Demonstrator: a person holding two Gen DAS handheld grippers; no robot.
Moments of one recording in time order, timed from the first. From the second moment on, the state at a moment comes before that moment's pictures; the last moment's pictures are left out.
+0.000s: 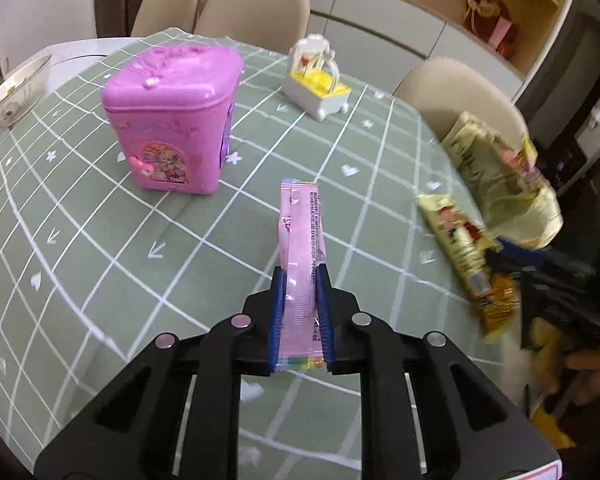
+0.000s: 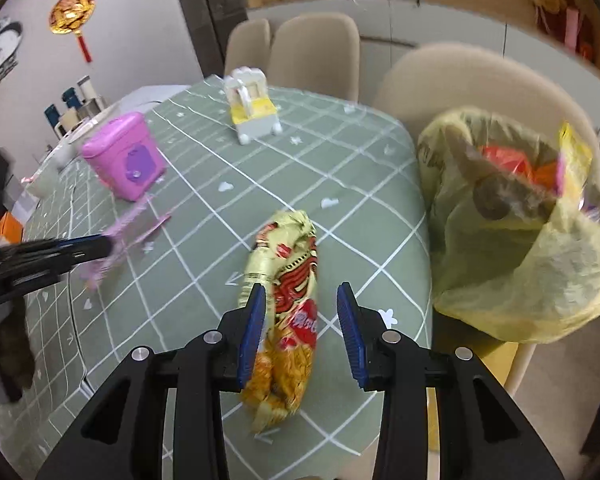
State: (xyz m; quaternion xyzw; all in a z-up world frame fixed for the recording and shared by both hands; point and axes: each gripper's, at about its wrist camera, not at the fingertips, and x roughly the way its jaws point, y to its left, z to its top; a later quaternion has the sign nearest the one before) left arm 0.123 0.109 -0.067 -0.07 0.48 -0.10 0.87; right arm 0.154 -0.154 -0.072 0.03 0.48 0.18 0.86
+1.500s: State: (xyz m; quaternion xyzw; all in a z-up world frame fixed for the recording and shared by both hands) left arm 0.249 -0.213 0.031 -0.05 0.40 -0.24 0.88; right arm 0.154 -0.466 0.084 0.09 0.29 0.03 0.95
